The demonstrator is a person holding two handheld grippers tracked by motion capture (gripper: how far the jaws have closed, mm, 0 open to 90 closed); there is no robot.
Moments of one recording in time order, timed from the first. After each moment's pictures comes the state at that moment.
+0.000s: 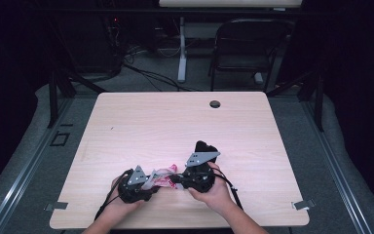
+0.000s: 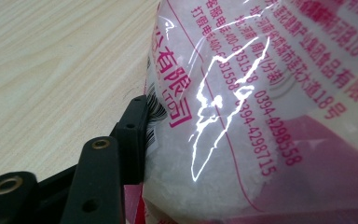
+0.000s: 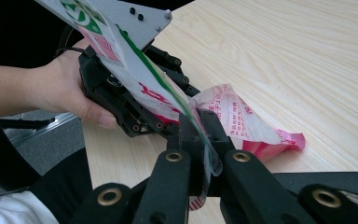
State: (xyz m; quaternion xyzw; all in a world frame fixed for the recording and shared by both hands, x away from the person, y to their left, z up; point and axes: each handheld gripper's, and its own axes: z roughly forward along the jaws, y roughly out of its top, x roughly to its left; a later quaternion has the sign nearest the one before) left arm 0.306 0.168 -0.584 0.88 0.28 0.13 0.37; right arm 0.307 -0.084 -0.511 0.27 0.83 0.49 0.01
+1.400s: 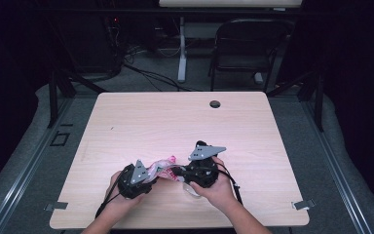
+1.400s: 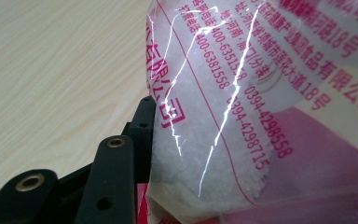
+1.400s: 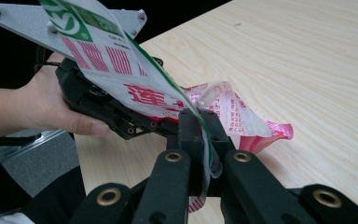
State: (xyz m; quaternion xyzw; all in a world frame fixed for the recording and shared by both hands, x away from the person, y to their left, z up) left arm 0.303 0.158 -0.548 0.87 0.27 0.22 0.35; right arm 0.307 -0.091 -0.484 0.28 0.82 0.50 0.04
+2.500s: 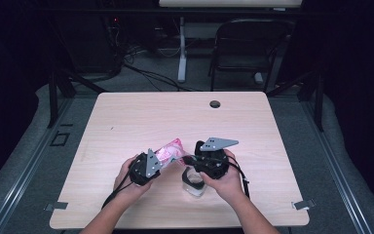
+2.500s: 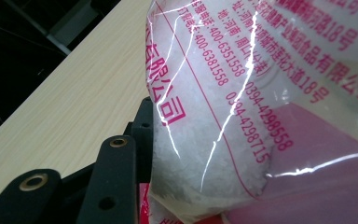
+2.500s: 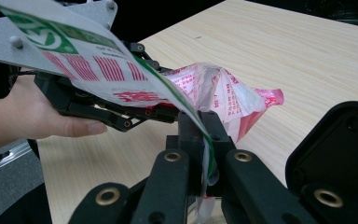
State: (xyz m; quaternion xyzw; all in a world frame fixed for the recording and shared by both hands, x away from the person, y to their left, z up) left arm 0.327 0.127 -0.534 0.86 0.22 0.33 0.33; right arm 0.322 -0.117 -0.476 0.31 0.80 0.50 0.09
